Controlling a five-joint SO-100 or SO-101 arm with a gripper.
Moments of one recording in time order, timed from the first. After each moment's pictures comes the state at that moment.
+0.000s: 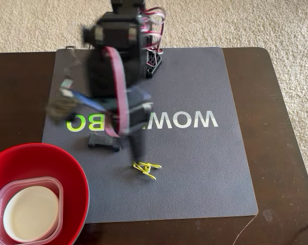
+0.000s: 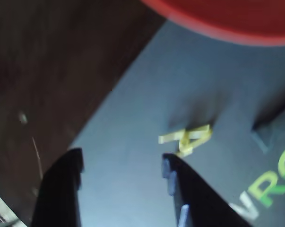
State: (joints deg) arm -2.5 71.8 43.6 97.4 31.0
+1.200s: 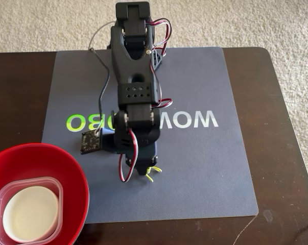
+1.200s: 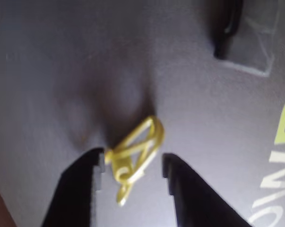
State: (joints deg) arm 0.4 61.6 71.2 78.0 -5.2
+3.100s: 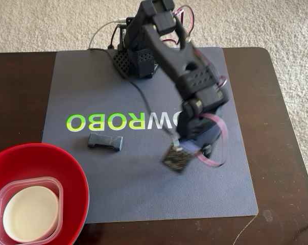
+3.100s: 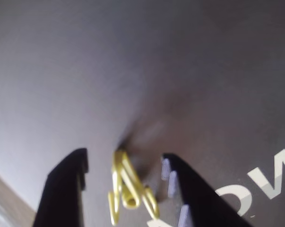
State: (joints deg) arm -27.5 65.4 73.7 75.9 27.9
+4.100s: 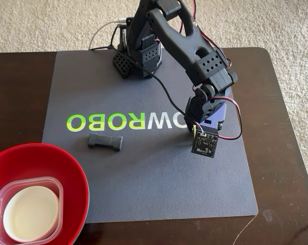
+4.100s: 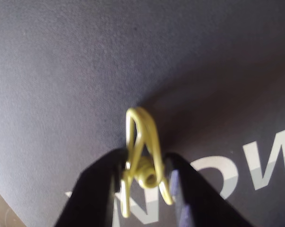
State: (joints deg) arm -35.2 72.2 93.3 68.6 35.4
